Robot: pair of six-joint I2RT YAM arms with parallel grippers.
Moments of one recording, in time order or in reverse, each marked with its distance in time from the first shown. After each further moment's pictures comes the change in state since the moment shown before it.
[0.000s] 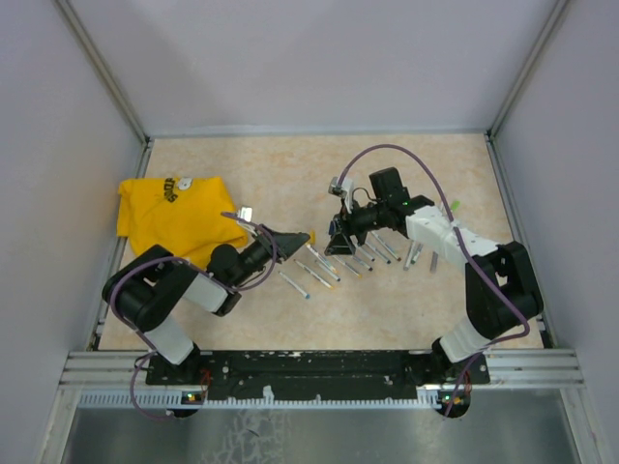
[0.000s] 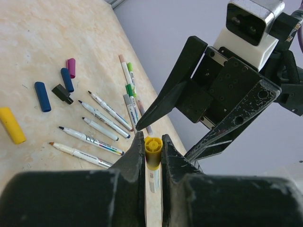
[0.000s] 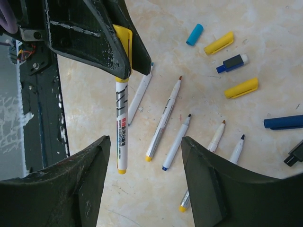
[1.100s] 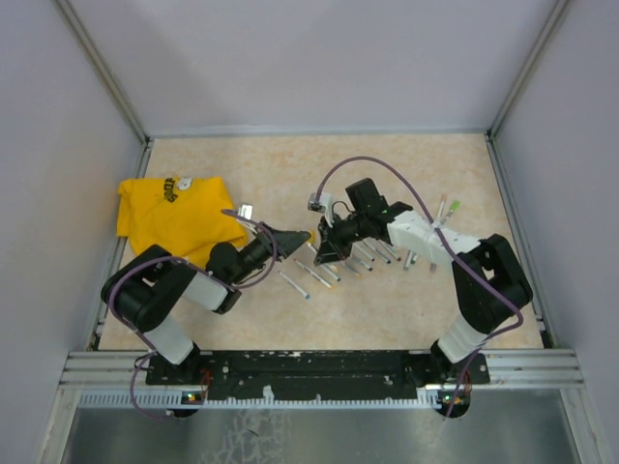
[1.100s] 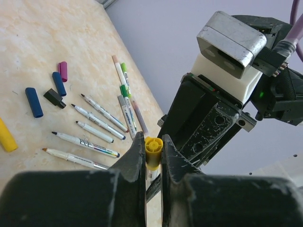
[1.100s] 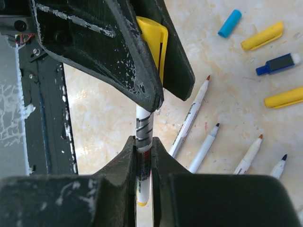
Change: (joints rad) left arm 0.008 -0.001 0.013 0.005 0.027 -0.005; right arm 0.138 0.055 -0.009 0.001 0.067 0.023
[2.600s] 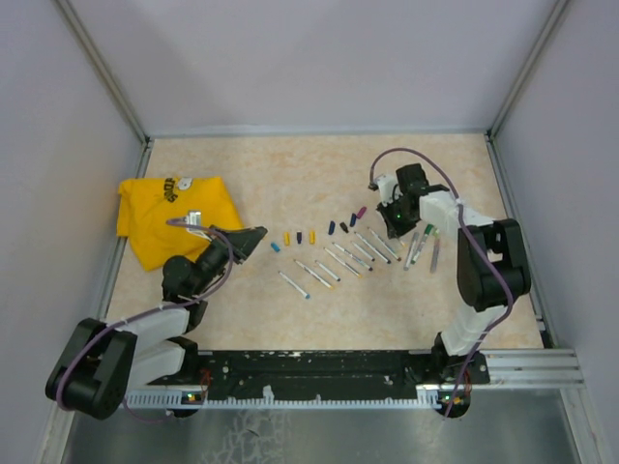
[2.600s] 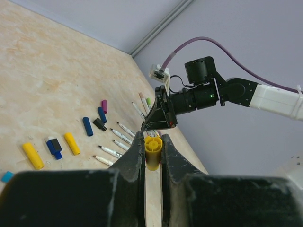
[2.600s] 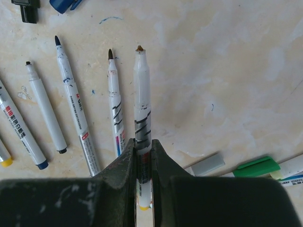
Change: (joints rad) left arm 0.274 -0.558 -0.190 -0.293 0.085 0.106; right arm -0.369 0.113 0.077 -0.172 0.646 -0.105
